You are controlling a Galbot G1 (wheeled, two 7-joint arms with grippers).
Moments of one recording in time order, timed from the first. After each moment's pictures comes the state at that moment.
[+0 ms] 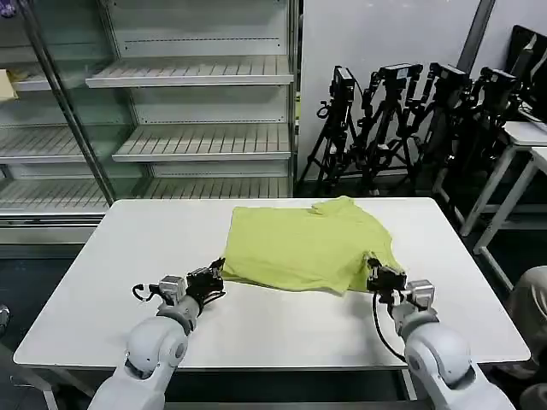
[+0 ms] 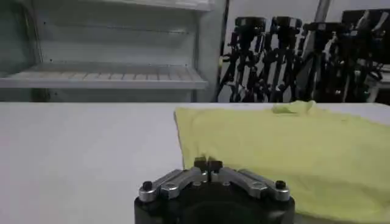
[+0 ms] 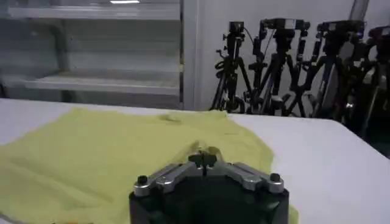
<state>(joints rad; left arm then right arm) 1.05 -1.24 -0.32 -1.88 -0.45 0.58 -0.11 -1.06 1.04 0.34 1.95 0.55 -0.51 0.22</state>
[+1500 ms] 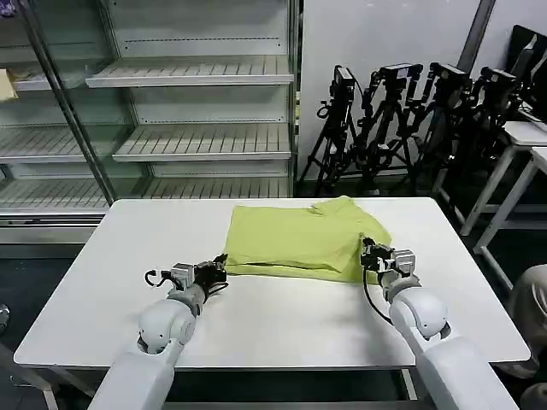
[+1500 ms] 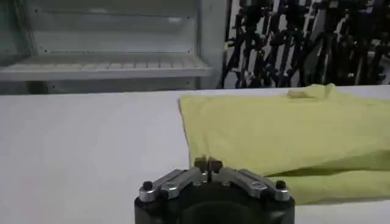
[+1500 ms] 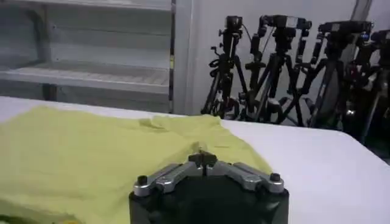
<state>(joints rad) 0.93 -1.24 -0.27 -1.70 -0.43 0.57 -0.10 -0.86 1.08 0.25 1.71 0.51 -0.49 0.20</state>
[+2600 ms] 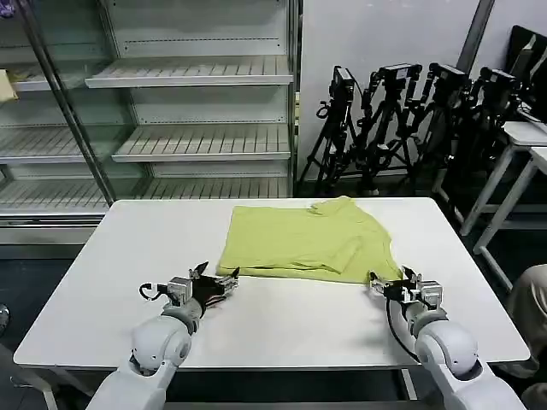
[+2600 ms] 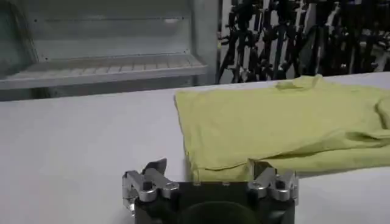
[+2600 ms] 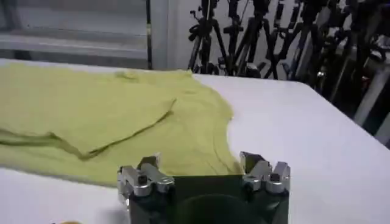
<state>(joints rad) 1.02 -1.19 -0.25 -1.82 -0.43 0.57 -0.14 -1.11 1.00 0.37 1.84 0.58 -0.53 0.23</state>
